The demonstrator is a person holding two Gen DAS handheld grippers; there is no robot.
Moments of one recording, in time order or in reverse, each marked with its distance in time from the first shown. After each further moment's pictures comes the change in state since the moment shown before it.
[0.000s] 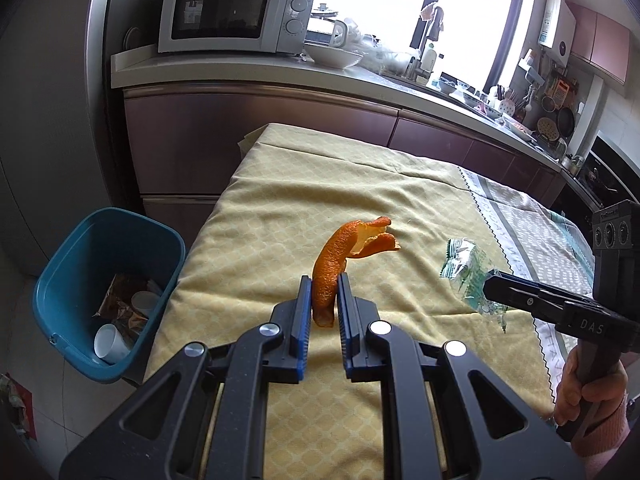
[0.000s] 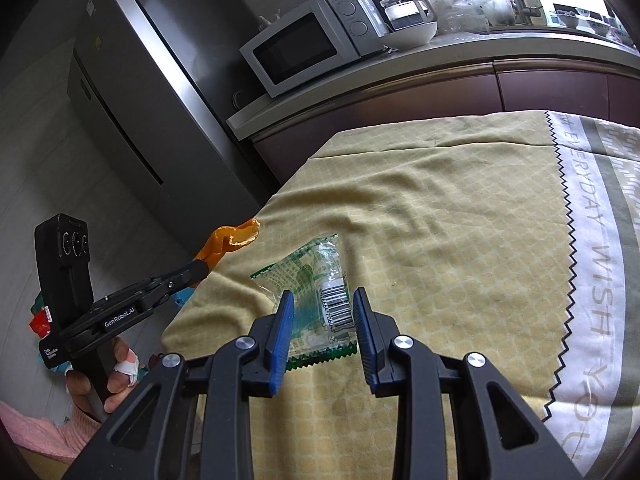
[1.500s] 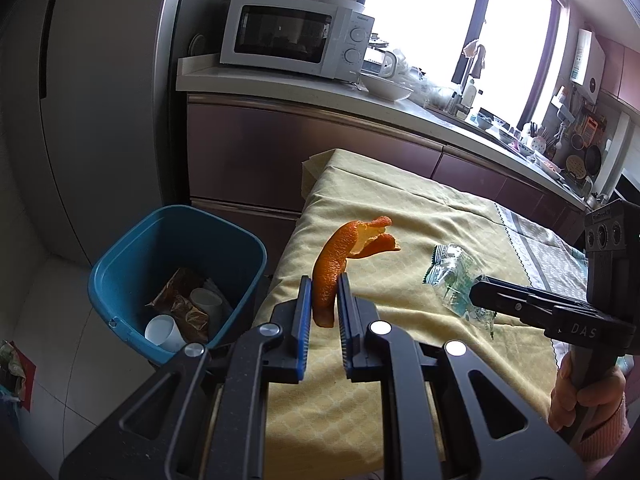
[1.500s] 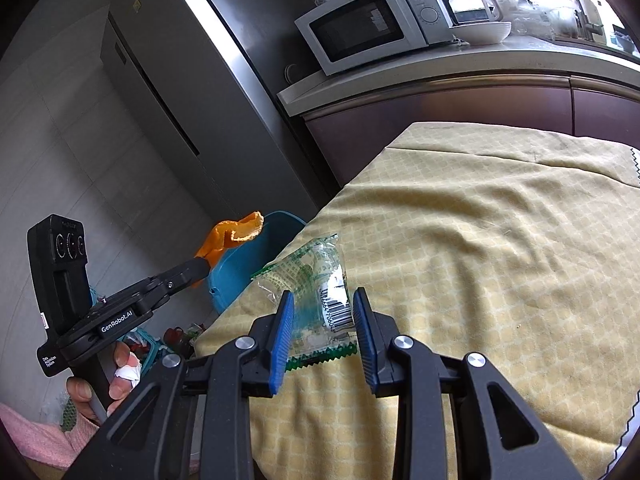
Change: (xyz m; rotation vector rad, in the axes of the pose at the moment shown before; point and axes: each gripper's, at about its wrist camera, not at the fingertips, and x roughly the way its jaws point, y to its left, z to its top) left arm -0.053 0.060 -0.008 -0.103 -0.088 0.104; right arm 0.050 0.064 0.016 -0.113 0.067 0.104
